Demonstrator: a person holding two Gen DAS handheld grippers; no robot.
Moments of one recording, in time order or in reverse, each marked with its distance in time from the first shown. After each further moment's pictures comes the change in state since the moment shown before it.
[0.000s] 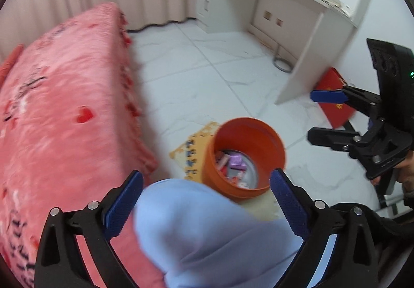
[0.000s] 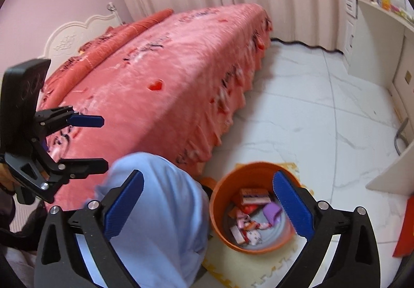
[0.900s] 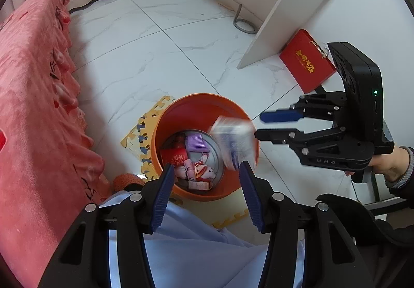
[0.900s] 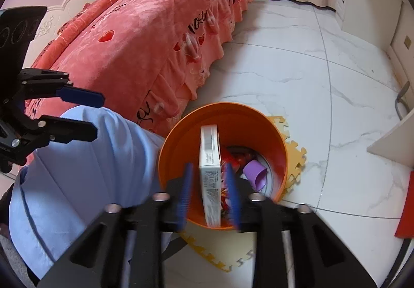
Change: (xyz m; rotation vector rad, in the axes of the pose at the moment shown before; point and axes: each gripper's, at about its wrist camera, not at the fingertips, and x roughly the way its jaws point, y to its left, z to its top) left arm 0.113 -0.050 0.036 0.120 0.222 -0.242; right arm 0.073 -0.099 -0.067 0.081 0.224 -0.052
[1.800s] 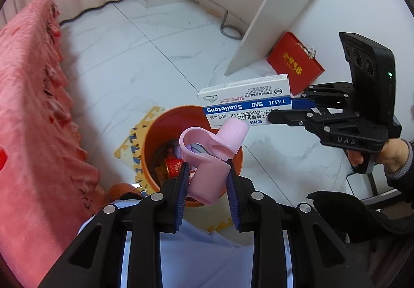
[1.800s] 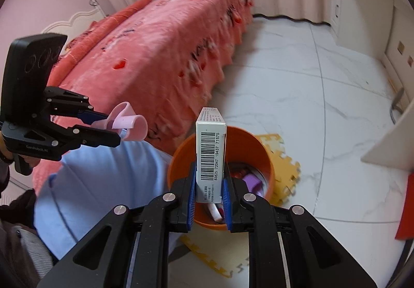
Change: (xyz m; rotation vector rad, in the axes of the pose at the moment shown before) left arm -0.010 -0.014 0.006 0.059 -0.026 -0.044; right arm -0.068 -0.015 -0.007 0.016 -0.107 0.025
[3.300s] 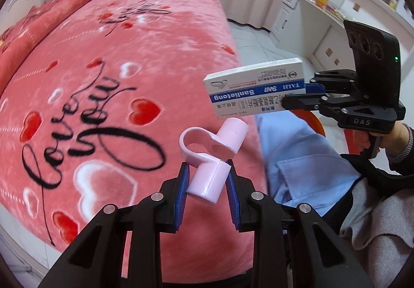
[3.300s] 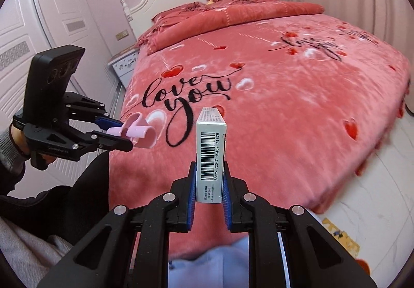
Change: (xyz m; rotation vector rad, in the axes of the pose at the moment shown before) left arm -0.233 0.084 -0.290 -0.550 -0.246 0.372; right arm 0.070 0.387 0.068 -0.646 0.043 0.463
